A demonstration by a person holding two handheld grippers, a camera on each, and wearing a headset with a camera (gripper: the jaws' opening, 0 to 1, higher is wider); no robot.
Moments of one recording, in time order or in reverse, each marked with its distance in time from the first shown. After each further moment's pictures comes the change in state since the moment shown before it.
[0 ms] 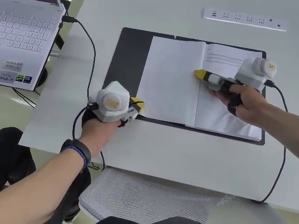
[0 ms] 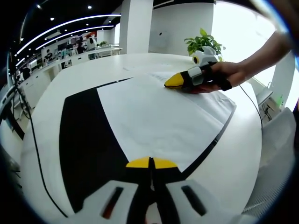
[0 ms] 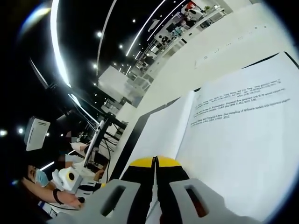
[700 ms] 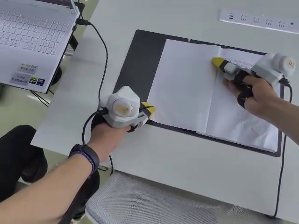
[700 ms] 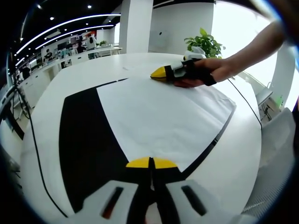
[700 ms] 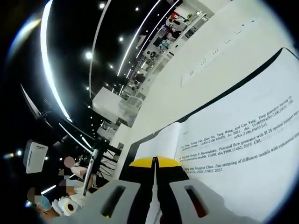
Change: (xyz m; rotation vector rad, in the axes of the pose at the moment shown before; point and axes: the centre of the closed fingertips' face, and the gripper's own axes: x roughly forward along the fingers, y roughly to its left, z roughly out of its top) left arm 0.001 0.000 0.002 -0.001 0.005 -0.003; right arm 0.035 -0.059 0.065 0.143 -0.182 -0.048
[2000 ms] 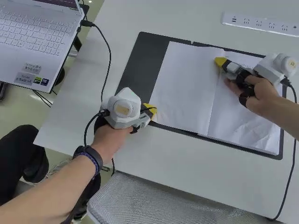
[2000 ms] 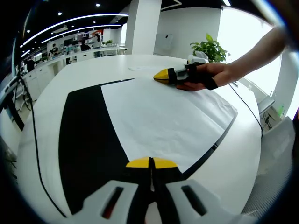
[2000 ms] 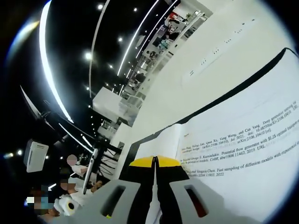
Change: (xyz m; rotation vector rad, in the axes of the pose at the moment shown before) left arm -0.001 0.001 0.000 -0.071 -0.028 0.014; right arm -0.004 0.009 -0.017 -0.052 0.058 0.030
